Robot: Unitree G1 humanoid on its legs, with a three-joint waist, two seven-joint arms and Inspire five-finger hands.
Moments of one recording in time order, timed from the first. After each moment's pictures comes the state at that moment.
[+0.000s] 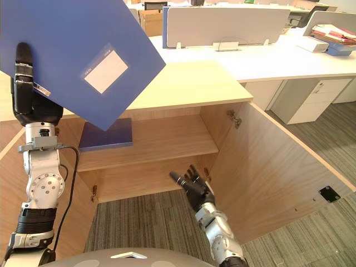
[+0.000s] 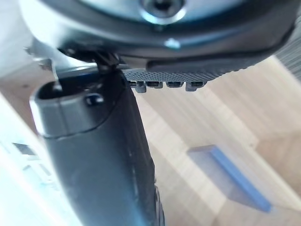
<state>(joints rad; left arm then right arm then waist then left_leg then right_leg) -0.19 0.33 0.09 -0.15 -1.11 -0.31 -0.03 0.13 -0.16 0.05 0.39 0.86 -0.06 0.22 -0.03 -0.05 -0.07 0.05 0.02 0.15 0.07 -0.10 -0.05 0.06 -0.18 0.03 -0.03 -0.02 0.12</state>
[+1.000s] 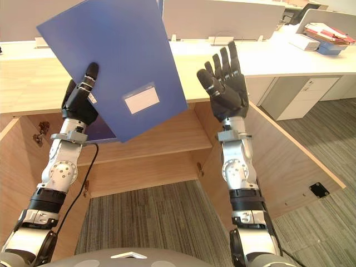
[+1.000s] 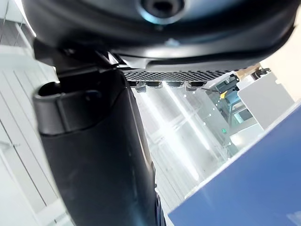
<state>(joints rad) -0.37 0.35 -0.07 0.19 -1.05 -0.18 -0.20 -0.40 -0.30 -0.06 0.14 0.99 -0.19 0.28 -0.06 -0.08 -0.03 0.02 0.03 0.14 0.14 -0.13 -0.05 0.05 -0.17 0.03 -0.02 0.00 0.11</state>
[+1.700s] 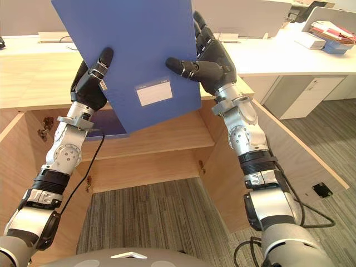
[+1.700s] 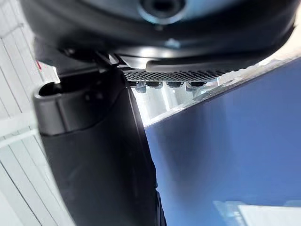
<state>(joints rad) -0.54 0.38 -0.11 0.28 -1.05 -0.17 -0.34 -0.74 -0.54 0.18 0.42 0.91 -0.11 0.37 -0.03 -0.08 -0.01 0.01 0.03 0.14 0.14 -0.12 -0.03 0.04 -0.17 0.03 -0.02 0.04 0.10</state>
